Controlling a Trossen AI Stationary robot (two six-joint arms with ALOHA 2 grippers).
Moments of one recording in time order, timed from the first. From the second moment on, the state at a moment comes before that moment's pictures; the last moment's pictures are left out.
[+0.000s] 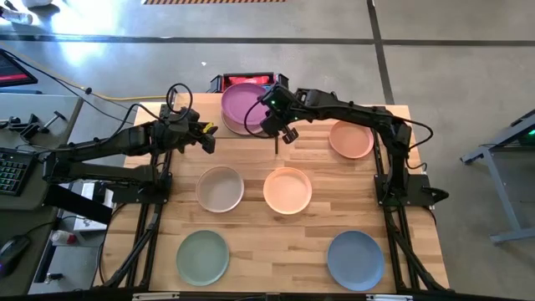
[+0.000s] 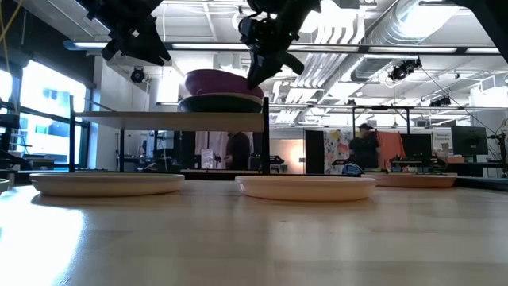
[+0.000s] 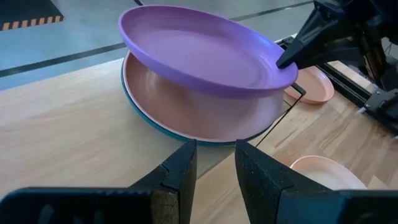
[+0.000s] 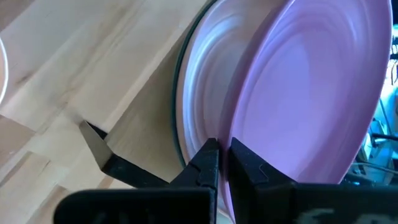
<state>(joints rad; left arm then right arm) 0.26 0.84 0.82 -0.53 -0.43 -0.50 -0.33 1.94 1.90 -0.85 0.10 -1.11</state>
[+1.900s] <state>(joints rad) 0.26 0.84 0.82 -0.53 -0.43 -0.50 -0.31 1.90 1.90 -1.01 0.14 -0.85</state>
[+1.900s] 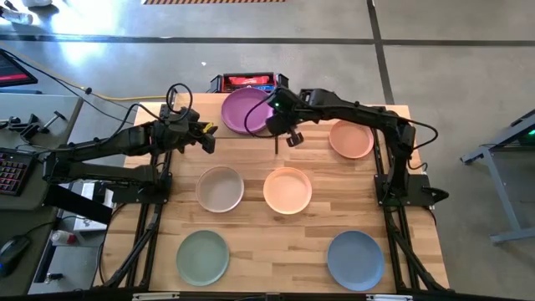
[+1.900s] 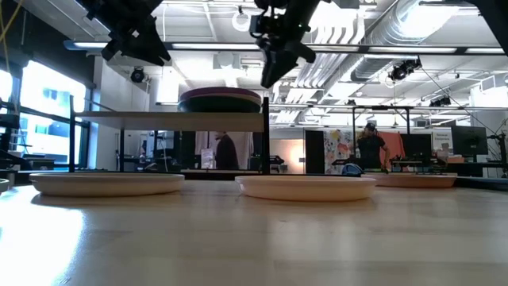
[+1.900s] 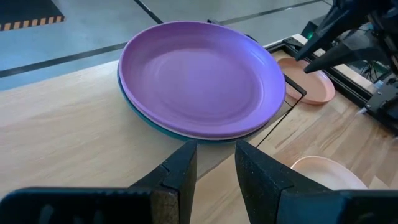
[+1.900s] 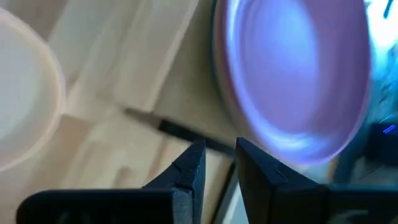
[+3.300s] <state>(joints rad) 0.24 0.84 0.82 -0.52 -0.02 -0.30 0.40 1.89 1.90 -1.46 0.02 1.24</state>
